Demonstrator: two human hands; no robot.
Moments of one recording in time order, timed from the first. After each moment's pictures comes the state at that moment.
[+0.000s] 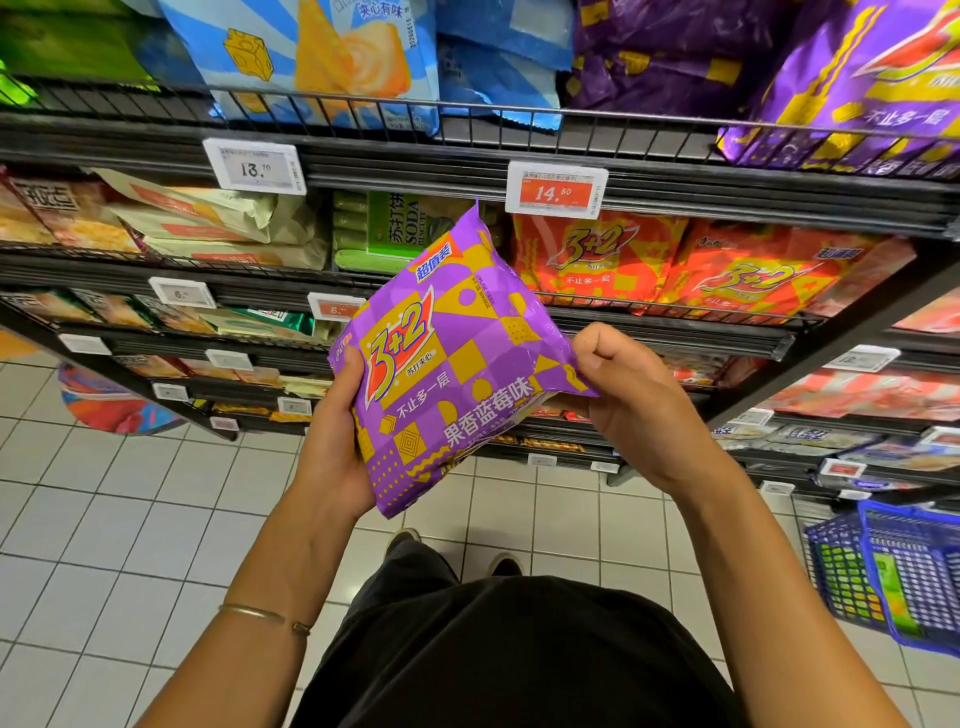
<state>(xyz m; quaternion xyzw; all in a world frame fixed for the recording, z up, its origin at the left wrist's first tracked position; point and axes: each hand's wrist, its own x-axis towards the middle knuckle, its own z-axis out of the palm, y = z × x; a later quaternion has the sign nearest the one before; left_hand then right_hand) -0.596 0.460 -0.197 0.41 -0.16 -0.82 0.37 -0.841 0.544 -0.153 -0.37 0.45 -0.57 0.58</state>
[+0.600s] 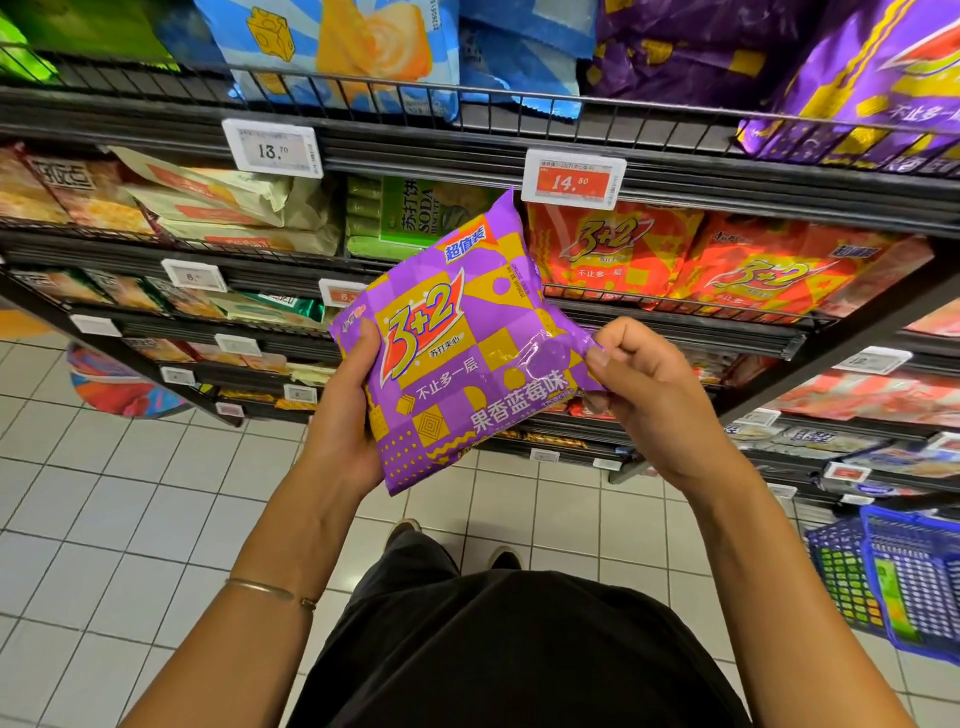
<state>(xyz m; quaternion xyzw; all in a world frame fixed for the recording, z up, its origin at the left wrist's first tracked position) -0.597 0.457 -0.189 0.40 -0.18 -0.82 0.37 -0.849 0.548 -0.164 -0.40 0.49 -0.57 0.53</state>
